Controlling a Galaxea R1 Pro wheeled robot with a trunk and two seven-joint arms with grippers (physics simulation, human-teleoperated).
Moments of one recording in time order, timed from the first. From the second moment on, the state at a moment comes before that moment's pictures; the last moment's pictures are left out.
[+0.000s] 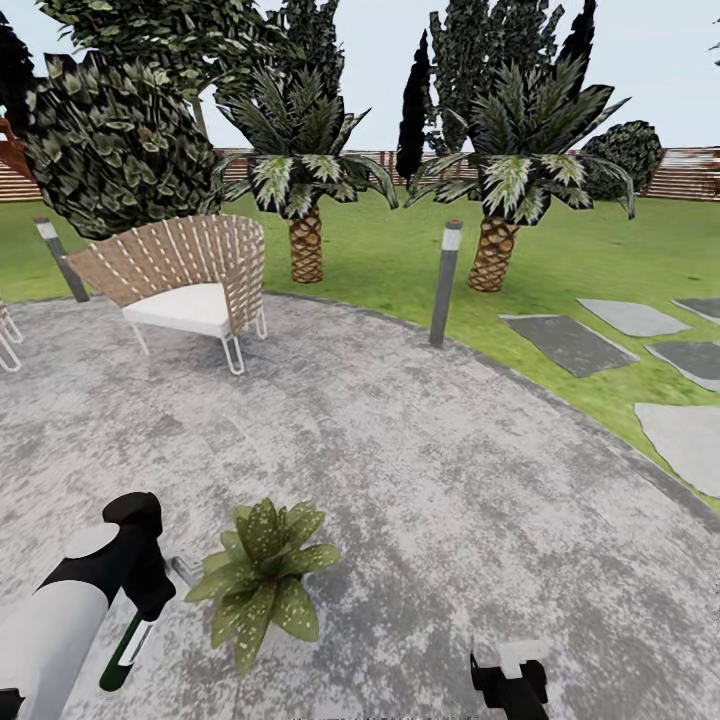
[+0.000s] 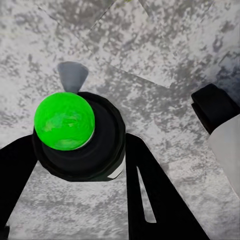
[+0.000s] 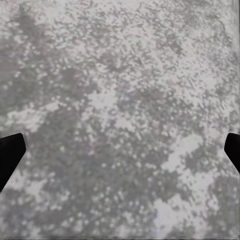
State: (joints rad) left arm -0.75 0.23 0.06 -0.72 -1.42 0.76 -1.47; right arm -0.41 -0.03 0.15 -0.19 0.00 -0.36 -0.16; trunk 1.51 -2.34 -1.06
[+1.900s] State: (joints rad) left arm -0.74 0.28 0.06 -0.61 -1.42 0.58 -1.42; right arm -0.41 -0.03 0.15 -0.19 0.00 -0.36 -0.16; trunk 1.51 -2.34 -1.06
